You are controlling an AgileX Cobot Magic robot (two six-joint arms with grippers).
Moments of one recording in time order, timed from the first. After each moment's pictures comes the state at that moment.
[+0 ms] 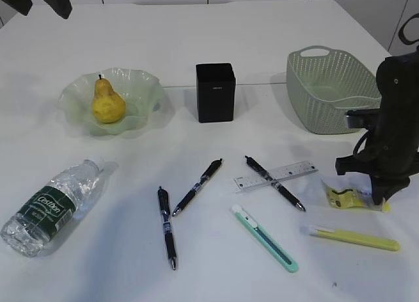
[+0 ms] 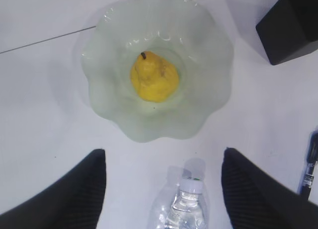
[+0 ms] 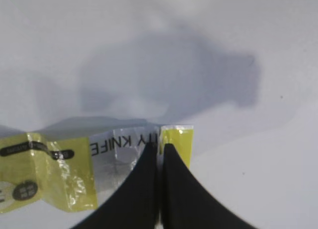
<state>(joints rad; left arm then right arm) -0.18 1.93 -2.08 -0.02 1.25 0.00 0.05 2.03 -1.25 -0.16 0.92 0.30</state>
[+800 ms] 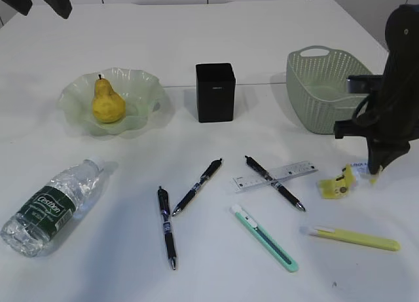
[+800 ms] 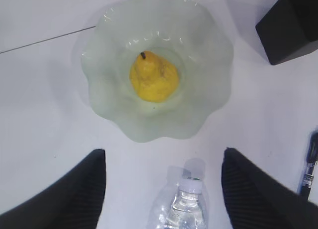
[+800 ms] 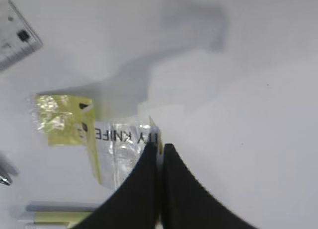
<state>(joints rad) -0.18 1.93 -2.08 -0.02 1.25 0.00 0.05 1.98 -1.40 -0.06 1.09 0.24</state>
